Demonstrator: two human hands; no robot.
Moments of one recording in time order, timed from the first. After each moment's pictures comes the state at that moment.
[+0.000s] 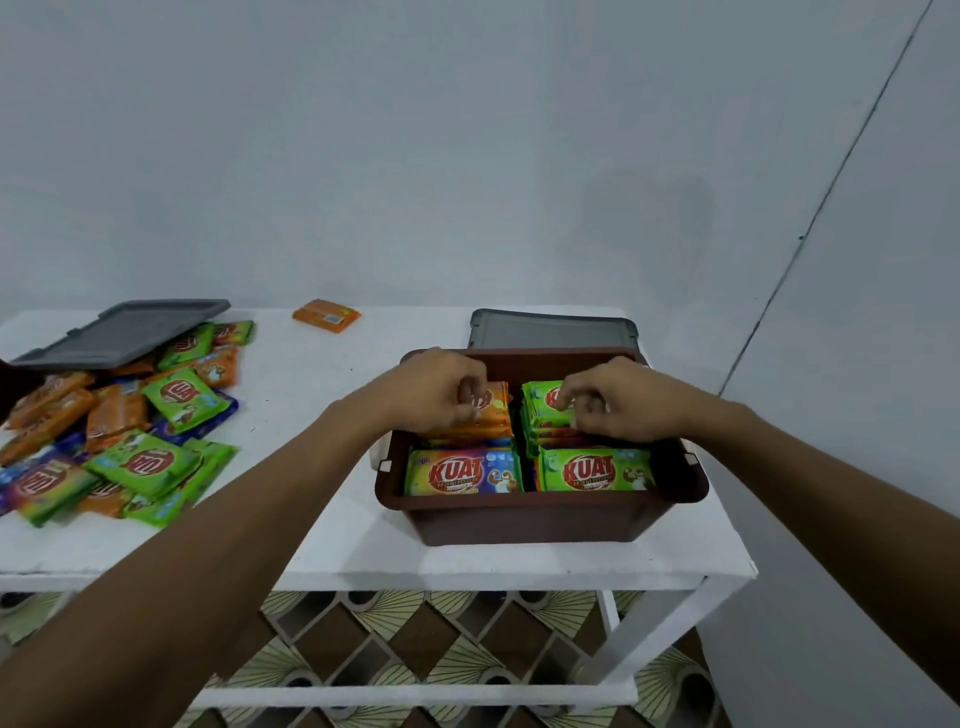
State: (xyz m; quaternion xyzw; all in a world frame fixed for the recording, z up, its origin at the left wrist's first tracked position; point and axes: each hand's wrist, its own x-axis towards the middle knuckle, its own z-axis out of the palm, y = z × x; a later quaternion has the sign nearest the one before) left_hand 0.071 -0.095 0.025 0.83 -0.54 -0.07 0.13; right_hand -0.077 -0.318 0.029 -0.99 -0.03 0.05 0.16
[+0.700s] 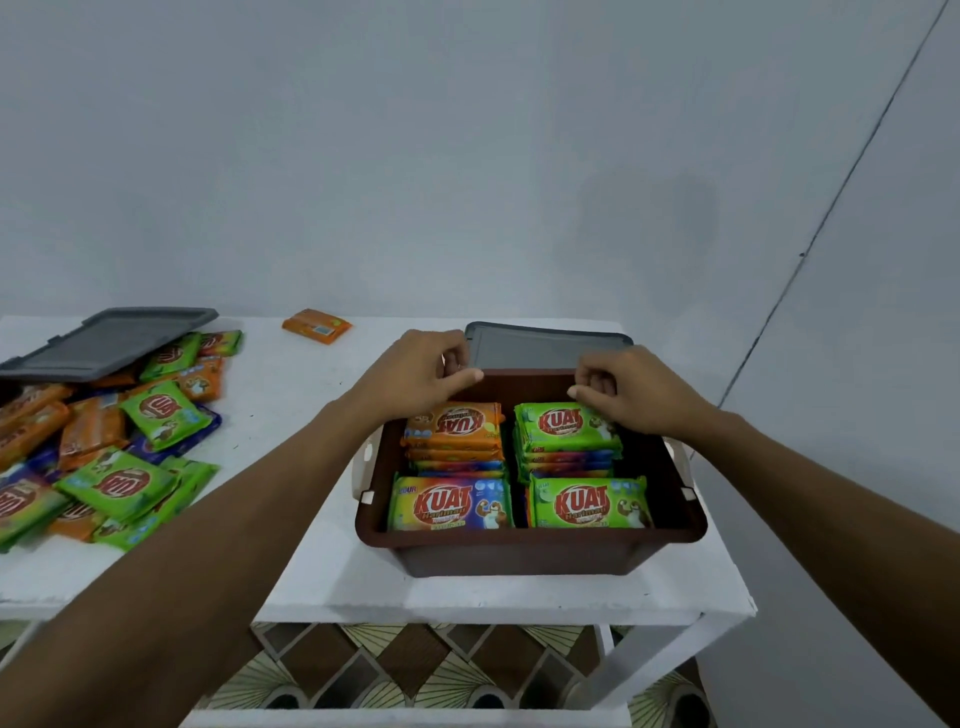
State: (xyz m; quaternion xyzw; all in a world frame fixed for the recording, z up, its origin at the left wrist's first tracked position) left_hand 0.106 -0.112 0.020 0.83 -0.49 0.02 0.28; right_hand -0.054 -0.358 0.015 -0.98 -0.01 -0.13 0.18
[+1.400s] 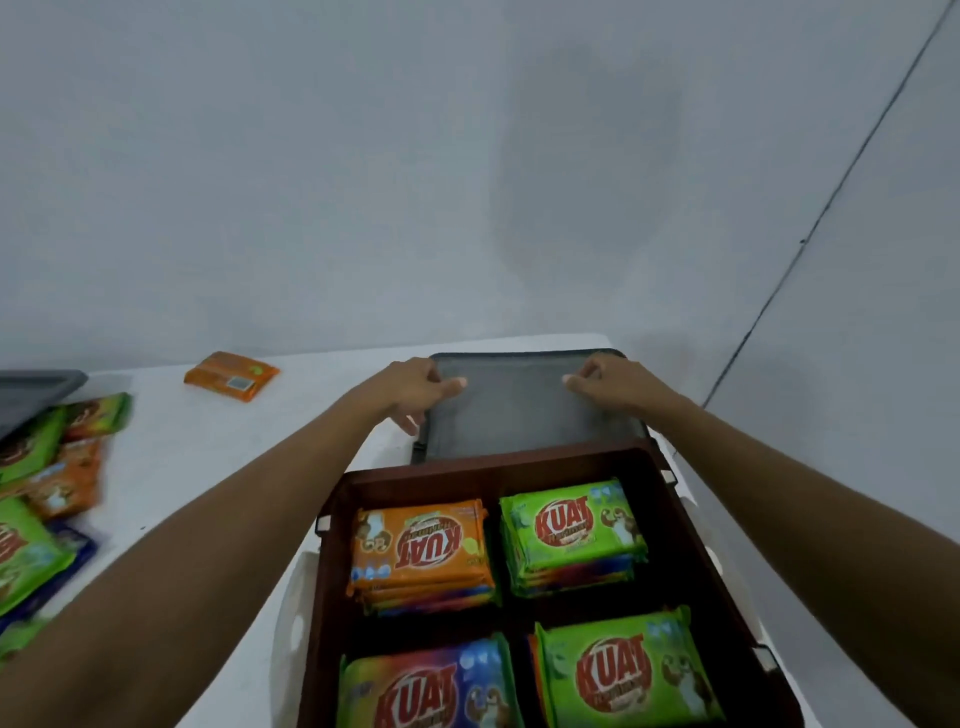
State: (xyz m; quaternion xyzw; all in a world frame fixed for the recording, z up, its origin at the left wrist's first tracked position) left_hand 0.228 -0.226 -0.010 0.88 -0.29 -0.30 0.23; right_hand 0.062 -0.435 -0.014 -0.90 0.32 -0.01 0.29
